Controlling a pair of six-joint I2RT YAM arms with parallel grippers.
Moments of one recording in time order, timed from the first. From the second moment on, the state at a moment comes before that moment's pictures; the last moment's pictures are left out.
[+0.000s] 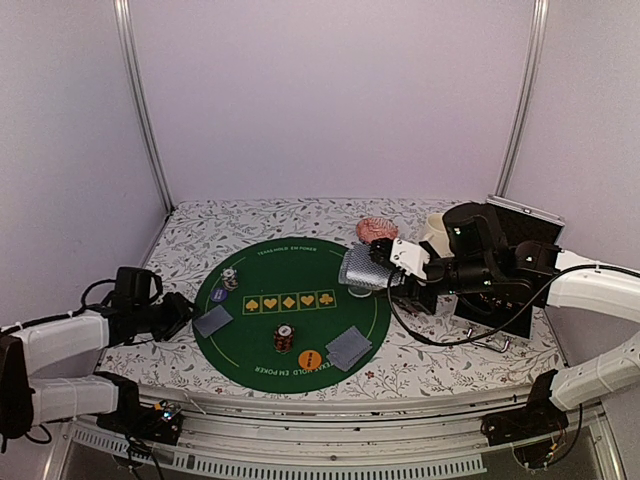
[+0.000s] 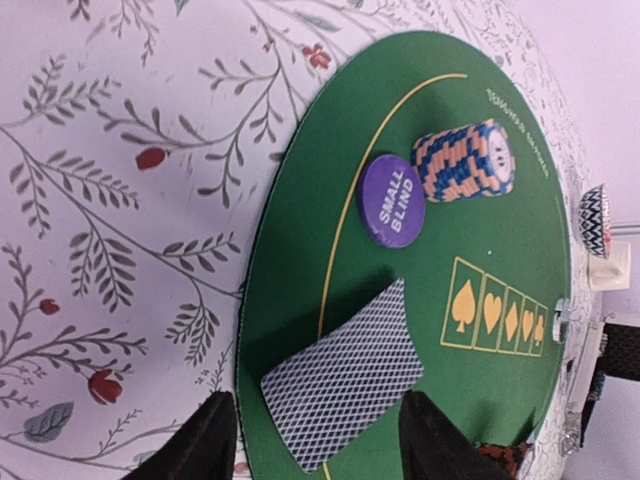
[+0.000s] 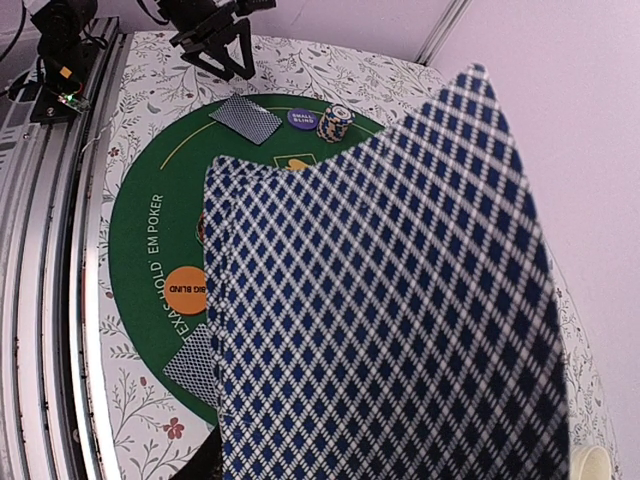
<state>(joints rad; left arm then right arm) -0.15 1.02 0.30 -0.09 0.18 -0.80 0.92 1.20 0.94 -0.29 -0.14 -0.48</state>
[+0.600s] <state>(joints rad) -0.63 1.01 0.82 -0.03 0.20 -0.47 0.92 1.24 0.98 -0.31 -0.19 -0.48</state>
